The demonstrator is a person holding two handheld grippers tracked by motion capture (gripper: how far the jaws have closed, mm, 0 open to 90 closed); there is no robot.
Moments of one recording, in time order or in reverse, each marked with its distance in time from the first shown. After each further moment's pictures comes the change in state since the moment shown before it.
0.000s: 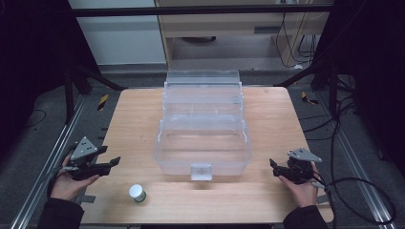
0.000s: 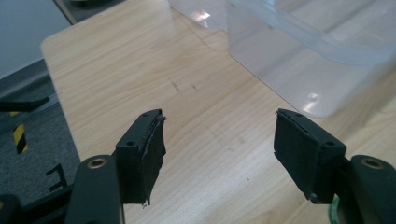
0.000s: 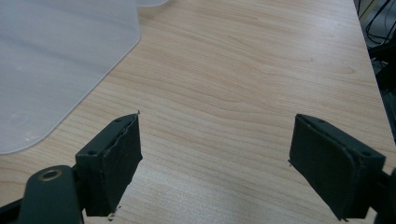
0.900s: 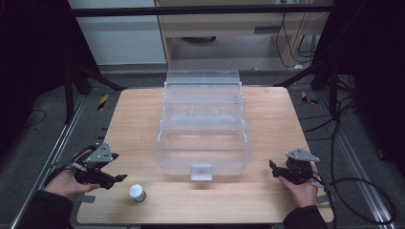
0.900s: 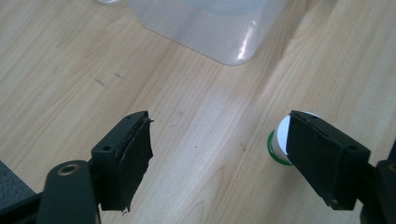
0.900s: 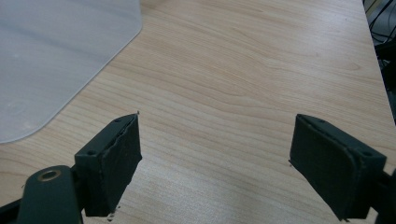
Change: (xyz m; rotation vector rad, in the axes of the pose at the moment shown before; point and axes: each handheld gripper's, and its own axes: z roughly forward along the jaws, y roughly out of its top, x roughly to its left) left arm -0.026 0.029 -0.002 0.232 -0.260 0.332; right arm 0.001 -0.001 0.003 0.027 0.000 -0.030
